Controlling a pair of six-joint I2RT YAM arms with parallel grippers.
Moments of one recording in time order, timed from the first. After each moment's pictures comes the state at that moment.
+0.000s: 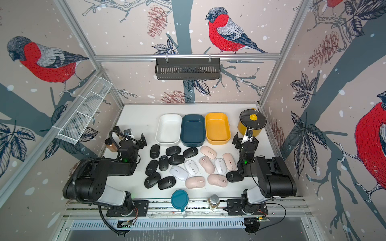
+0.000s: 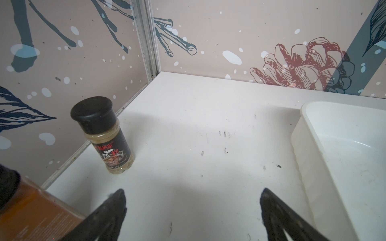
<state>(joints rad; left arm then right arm) -0.05 1.49 0.29 0.95 -0.29 -0.08 0.03 1.50 0.23 1.10 0.24 0.03</state>
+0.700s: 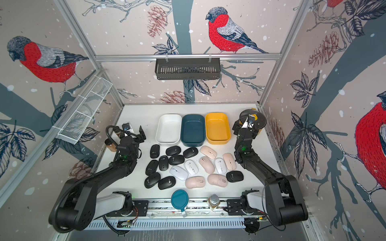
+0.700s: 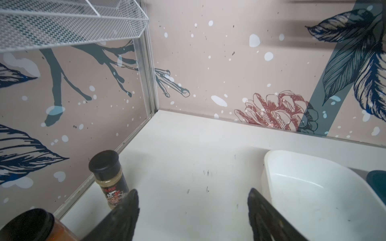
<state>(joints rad) -0.19 1.18 0.43 0.63 -0.45 -0.10 0.21 1.19 0.55 0.54 0.55 0.17</state>
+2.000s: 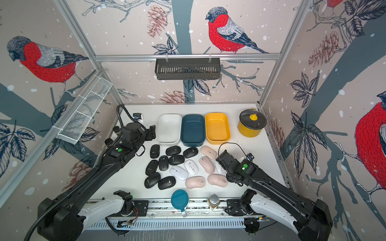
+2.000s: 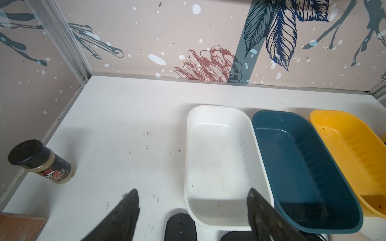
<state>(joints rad) -0.39 1.06 0.82 -0.21 -0.29 -0.25 0.81 0.87 0.63 -1.02 0.40 1.71</state>
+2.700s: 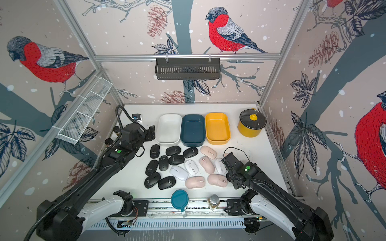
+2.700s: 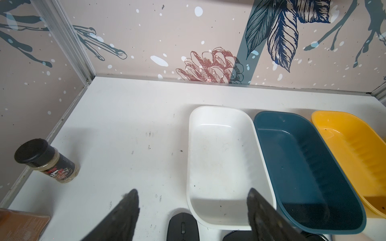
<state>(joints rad) -0.39 1.05 0.81 -0.20 -0.30 -0.25 0.63 0.83 0.53 -1.02 0.22 1.80</state>
